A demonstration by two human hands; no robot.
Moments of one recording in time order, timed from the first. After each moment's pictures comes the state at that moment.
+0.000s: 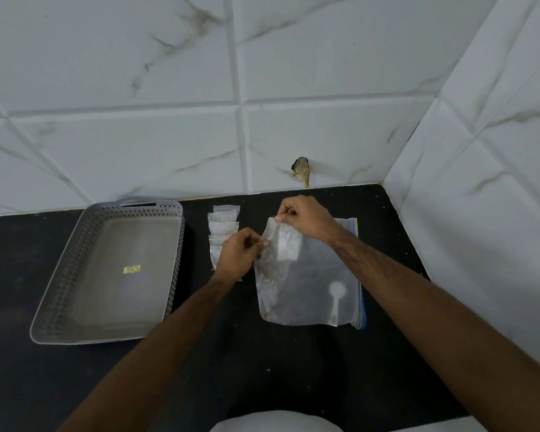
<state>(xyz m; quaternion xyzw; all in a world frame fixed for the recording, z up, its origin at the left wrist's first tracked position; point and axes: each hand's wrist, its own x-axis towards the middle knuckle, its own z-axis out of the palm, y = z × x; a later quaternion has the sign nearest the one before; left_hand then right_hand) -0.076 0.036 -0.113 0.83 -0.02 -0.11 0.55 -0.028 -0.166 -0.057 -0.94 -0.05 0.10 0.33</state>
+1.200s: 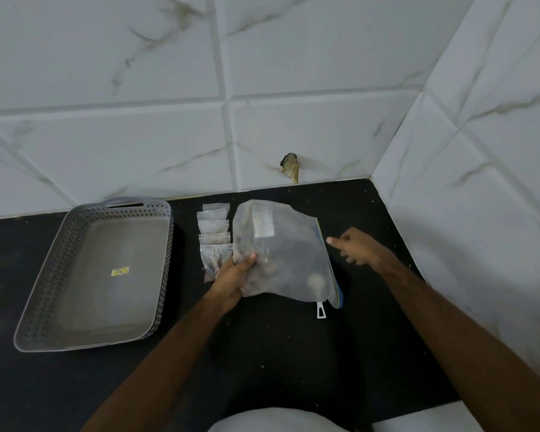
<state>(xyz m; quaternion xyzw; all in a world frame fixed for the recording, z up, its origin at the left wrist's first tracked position) -0.118 0.032 -0.125 0.49 0.21 -0.29 0.79 -0.101 -0.267 -0.080 -0.88 0.24 0.28 0.31</state>
